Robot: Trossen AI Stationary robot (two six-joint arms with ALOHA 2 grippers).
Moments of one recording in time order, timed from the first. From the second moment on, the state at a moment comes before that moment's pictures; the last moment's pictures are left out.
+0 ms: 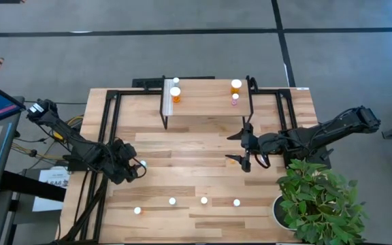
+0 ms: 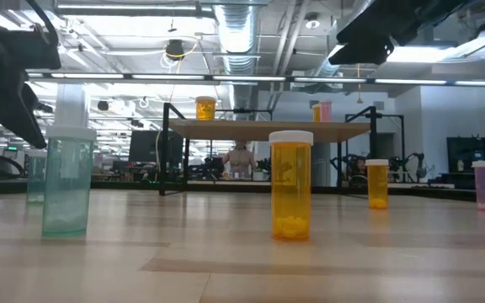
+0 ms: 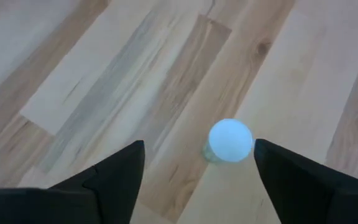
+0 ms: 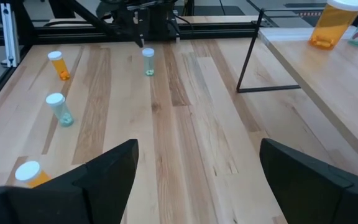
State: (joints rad) left arm -0.64 0.89 0.49 -0.86 -0.56 -1.11; right arm 0.24 1.02 0.67 -0.07 0.37 0.15
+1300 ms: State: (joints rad) left arm -0.64 0.89 0.49 -0.81 -0.67 -1.10; right arm 0.23 1.03 0.67 0.02 0.37 0.12
